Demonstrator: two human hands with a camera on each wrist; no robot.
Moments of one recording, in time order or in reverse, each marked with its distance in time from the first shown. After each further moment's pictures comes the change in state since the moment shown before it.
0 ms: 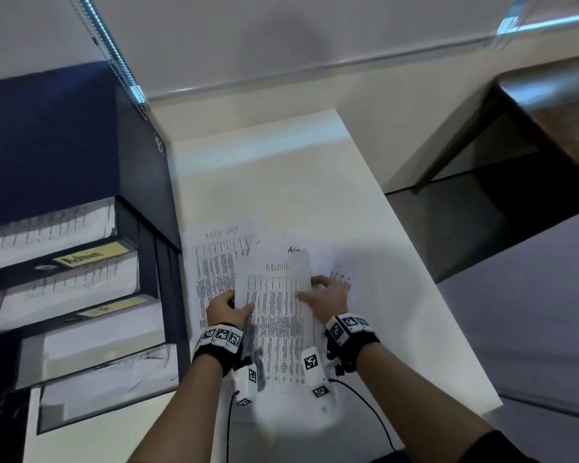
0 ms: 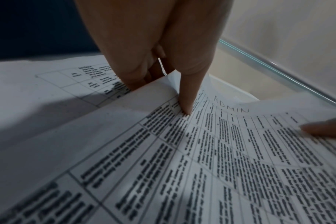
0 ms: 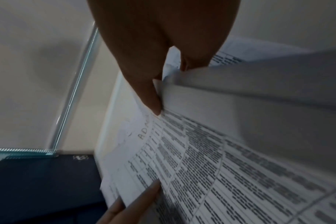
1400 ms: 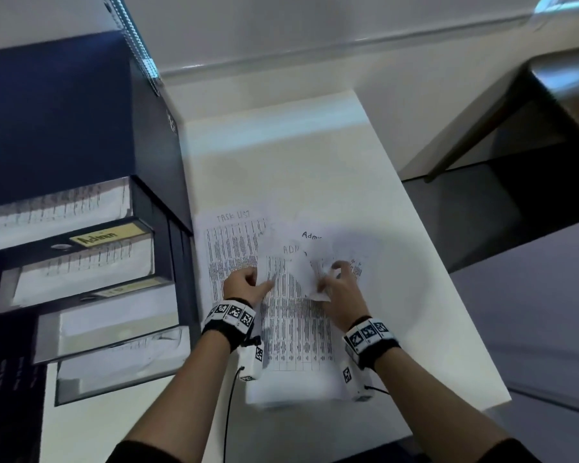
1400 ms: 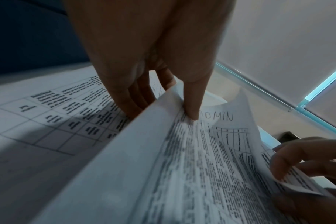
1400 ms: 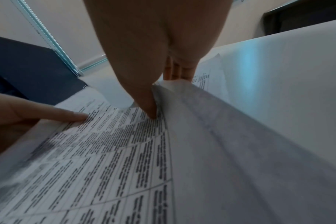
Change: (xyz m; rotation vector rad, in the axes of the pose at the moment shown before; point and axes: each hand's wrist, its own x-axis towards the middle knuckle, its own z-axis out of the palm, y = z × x) left_hand 0.013 0.013 -0.003 0.097 -0.122 0.058; right_hand 0.004 0.038 -0.003 -0.546 -0.041 -0.505
